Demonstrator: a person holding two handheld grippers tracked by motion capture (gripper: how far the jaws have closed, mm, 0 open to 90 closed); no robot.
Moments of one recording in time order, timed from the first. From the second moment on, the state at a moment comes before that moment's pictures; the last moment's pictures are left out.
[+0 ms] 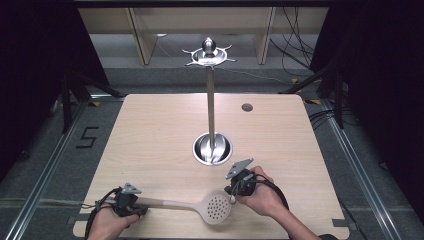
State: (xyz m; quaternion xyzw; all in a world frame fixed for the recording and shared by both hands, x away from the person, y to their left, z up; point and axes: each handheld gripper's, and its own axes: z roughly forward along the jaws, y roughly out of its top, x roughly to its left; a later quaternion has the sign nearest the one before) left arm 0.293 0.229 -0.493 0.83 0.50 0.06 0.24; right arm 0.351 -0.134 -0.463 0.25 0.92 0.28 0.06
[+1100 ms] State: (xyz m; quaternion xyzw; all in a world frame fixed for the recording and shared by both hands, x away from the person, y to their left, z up) left arm 0.343 0.220 -0.482 0.77 0.54 0.14 0.30; right arm 0.329 -0.139 -0.458 0.26 0.92 0.30 0.02
